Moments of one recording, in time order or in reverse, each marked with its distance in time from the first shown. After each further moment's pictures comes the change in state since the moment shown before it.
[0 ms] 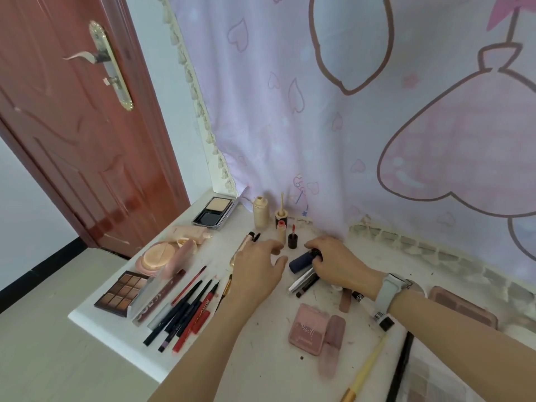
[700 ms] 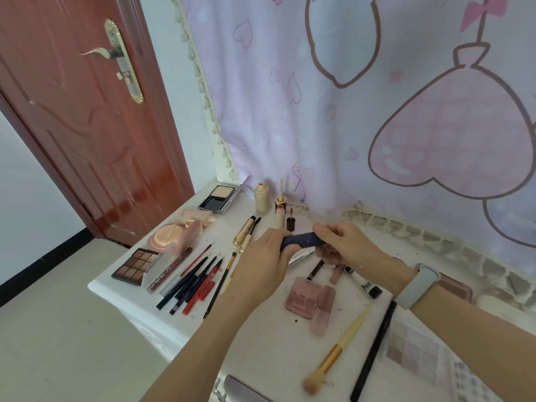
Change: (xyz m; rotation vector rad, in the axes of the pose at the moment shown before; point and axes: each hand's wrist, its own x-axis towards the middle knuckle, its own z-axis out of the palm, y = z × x) left_hand -0.050 0.030 -0.026 -0.044 0.033 0.261; right_hand -0.062 -0.028 -0.038 0.861 -0.027 0.115
